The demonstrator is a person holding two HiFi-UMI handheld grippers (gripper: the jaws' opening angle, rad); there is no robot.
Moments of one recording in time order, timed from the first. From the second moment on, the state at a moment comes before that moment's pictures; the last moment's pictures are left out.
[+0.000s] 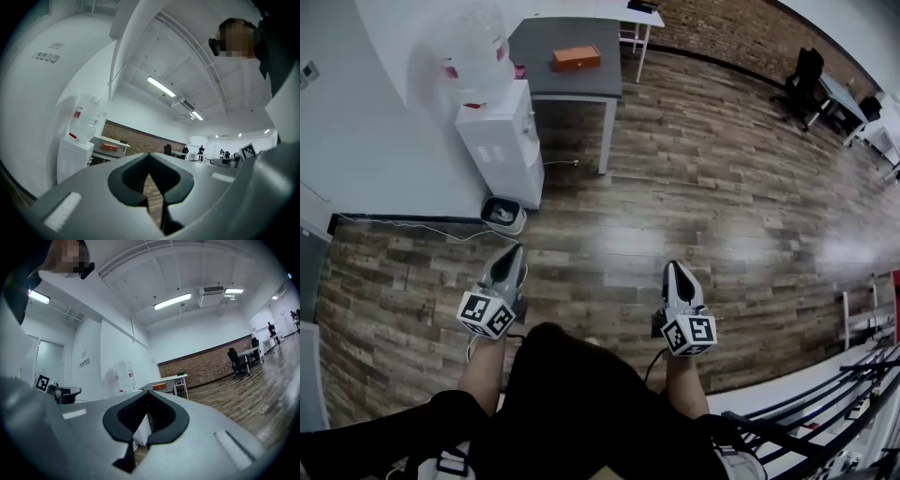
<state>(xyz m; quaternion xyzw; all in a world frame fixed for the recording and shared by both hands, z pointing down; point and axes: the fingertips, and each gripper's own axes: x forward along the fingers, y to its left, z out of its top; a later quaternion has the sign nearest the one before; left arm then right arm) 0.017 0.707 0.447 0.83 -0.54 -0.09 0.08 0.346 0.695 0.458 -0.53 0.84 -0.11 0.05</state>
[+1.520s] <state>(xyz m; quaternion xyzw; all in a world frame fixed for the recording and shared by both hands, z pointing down) -0.146 0.530 0.467 0.81 -0.56 -0.14 0.09 0.189 0.510 0.459 -0.53 0.84 -0.11 0.00</state>
